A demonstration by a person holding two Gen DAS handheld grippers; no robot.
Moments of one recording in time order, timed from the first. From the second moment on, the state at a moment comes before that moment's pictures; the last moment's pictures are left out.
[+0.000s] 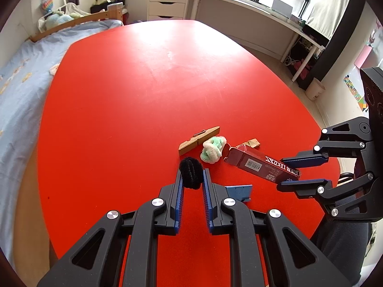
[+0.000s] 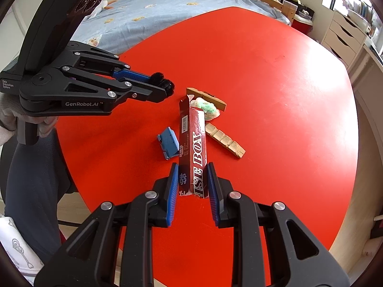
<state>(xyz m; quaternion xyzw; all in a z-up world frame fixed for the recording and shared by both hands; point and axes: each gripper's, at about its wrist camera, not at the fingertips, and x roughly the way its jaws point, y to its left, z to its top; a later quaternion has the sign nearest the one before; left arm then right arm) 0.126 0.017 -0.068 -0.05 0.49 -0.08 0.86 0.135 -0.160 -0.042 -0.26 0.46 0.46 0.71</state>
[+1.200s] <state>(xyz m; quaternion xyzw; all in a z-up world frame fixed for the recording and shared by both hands) -0.003 -0.011 0.007 -0.05 0.42 -0.09 0.90 0.033 -0.237 0.037 -0.16 0.40 0.44 0.79</state>
